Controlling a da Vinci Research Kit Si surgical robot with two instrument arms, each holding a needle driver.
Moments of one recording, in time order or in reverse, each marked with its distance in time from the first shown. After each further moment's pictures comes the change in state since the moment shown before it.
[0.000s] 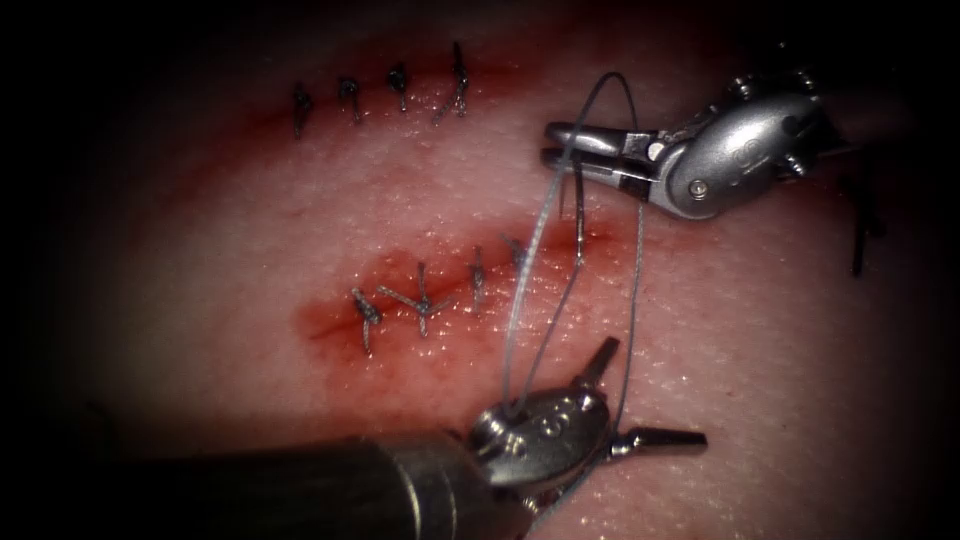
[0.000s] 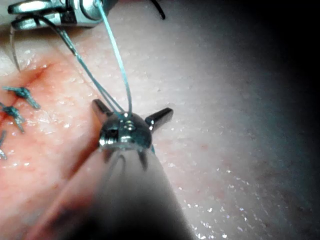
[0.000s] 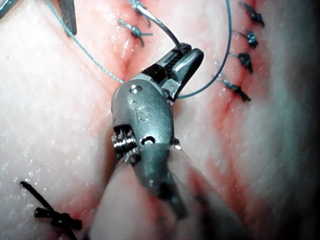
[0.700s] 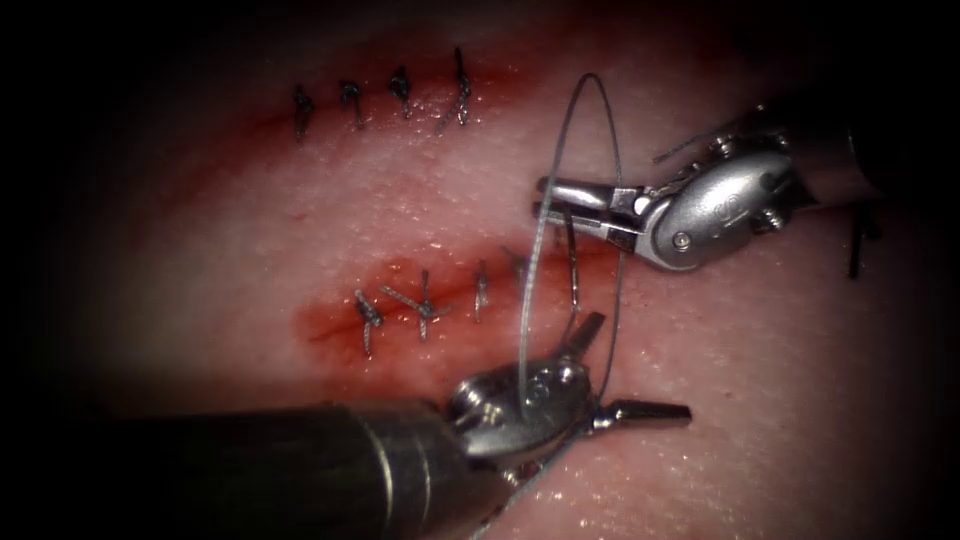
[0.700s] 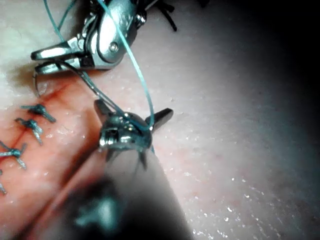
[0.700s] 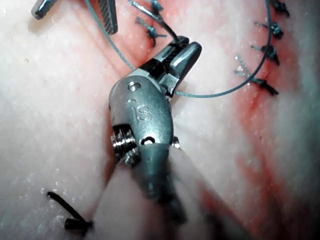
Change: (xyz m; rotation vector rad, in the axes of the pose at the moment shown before) right arm -0.003 -0.005 -0.002 0.090 -0.046 0.033; left arm 0.001 -0.003 -0.001 0.023 0.000 -0.005
